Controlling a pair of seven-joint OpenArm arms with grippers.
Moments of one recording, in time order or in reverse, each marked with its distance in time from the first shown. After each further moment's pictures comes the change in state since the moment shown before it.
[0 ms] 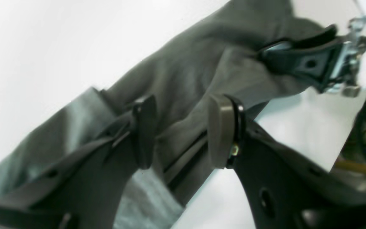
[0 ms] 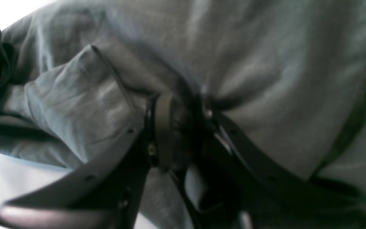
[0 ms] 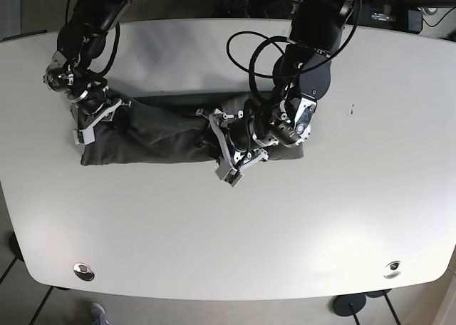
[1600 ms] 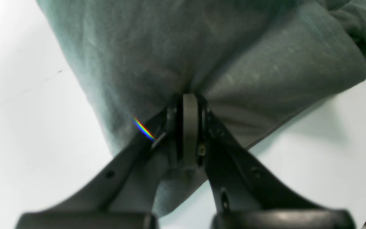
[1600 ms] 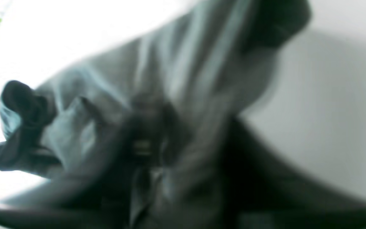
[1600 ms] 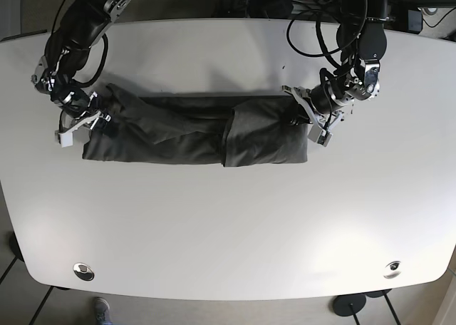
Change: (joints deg) left arm 14.9 -13.7 -17.9 -5.8 -1.4 -10.6 -14.9; right arm 5.9 5.3 7.3 -14.2 12.2 0.1 -5.6
